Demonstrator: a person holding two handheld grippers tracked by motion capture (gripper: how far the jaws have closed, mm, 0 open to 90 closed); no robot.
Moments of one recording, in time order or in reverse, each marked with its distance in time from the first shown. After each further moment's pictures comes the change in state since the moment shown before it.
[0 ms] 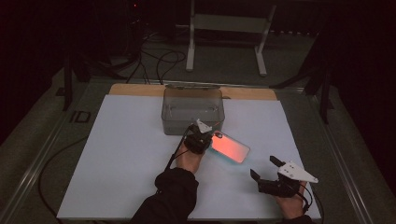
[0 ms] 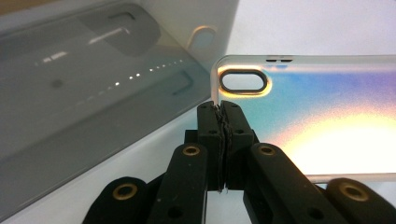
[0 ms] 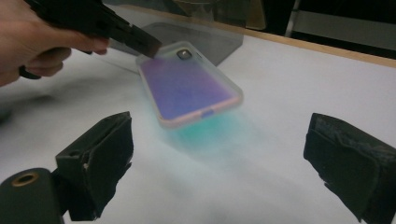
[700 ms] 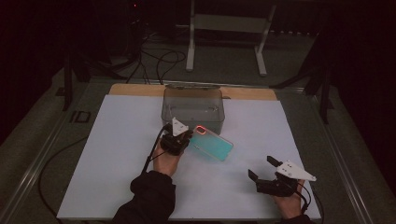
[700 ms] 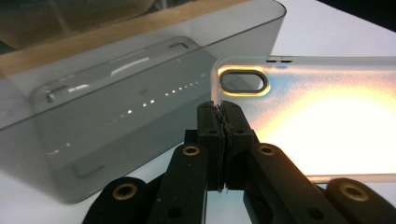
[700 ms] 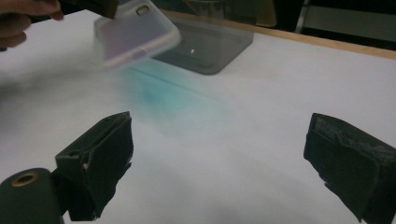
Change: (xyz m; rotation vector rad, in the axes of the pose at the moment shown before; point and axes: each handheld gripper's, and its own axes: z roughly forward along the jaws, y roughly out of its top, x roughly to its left) left arm 0.041 -0.017 -0.066 -0.125 0.047 0.029; right arm 0.002 0.001 0.005 0.010 0.042 0.022
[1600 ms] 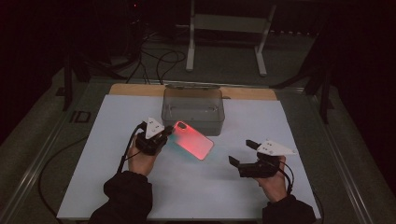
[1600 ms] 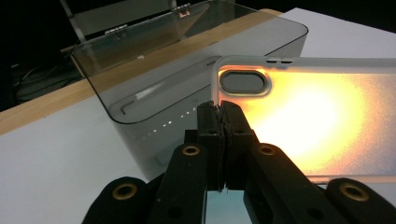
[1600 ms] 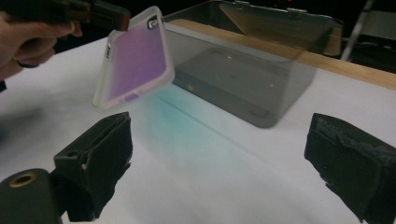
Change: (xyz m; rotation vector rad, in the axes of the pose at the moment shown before) left arm 0.042 -0.006 -0.052 -0.087 0.033 0.094; right arm 0.025 0.069 0.043 0.015 0.172 -0.025
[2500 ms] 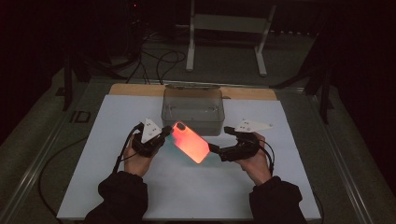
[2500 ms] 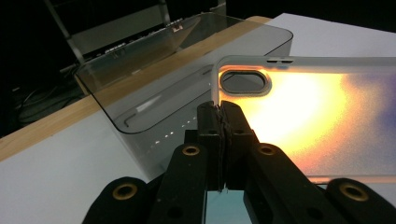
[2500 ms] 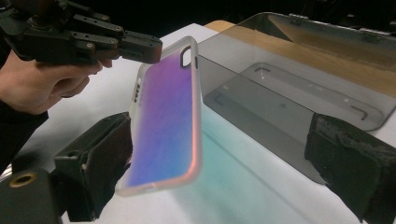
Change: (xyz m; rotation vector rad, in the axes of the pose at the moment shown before) left arm -0.001 0.001 -0.012 -0.043 -0.022 0.070; right arm 0.014 0.059 0.049 0.071 0.150 0.006
